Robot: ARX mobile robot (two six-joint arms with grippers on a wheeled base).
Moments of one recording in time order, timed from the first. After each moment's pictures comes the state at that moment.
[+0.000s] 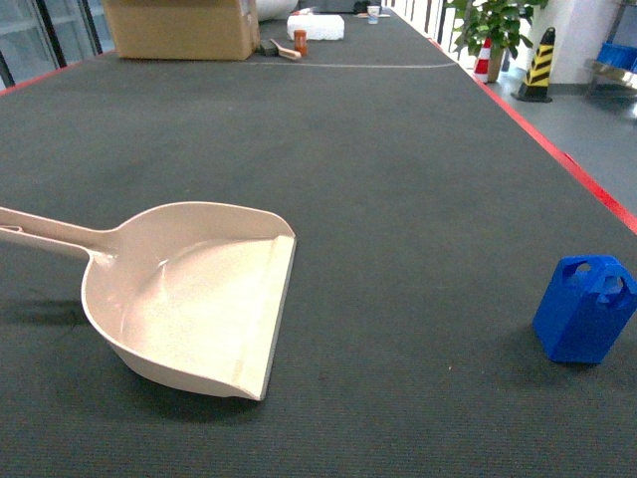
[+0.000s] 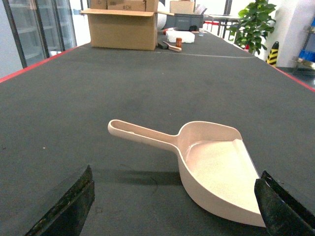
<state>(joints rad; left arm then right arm) 0.00 0.01 0.01 0.00 0.00 0.00 0.00 0.01 0.01 0.00 0.00 0.00</state>
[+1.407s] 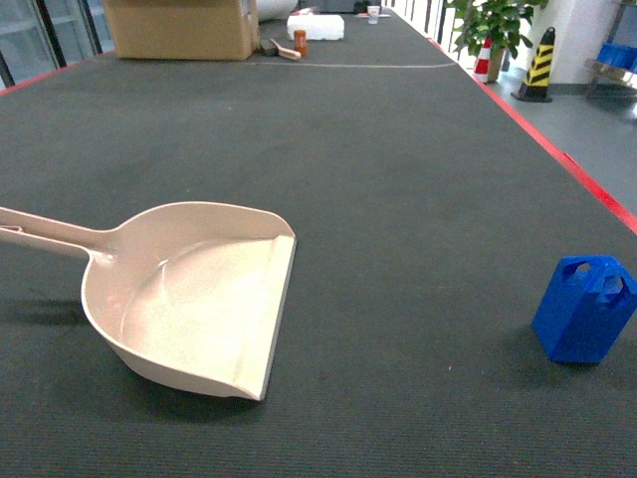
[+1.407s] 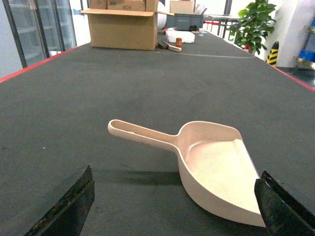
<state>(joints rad) 0.00 0.01 0.01 0.00 0.00 0.00 0.00 0.01 0.01 0.00 0.00 0.00</state>
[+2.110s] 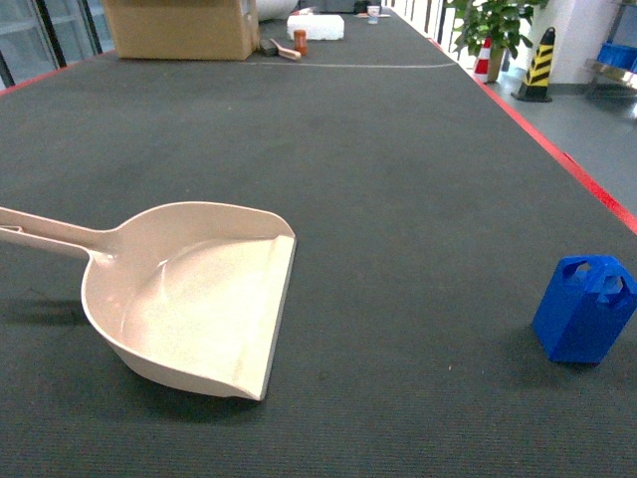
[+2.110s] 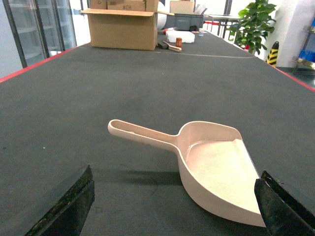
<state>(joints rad) 0.00 0.01 0.01 0.00 0.00 0.00 0.00 0.01 0.01 0.00 0.00 0.00</state>
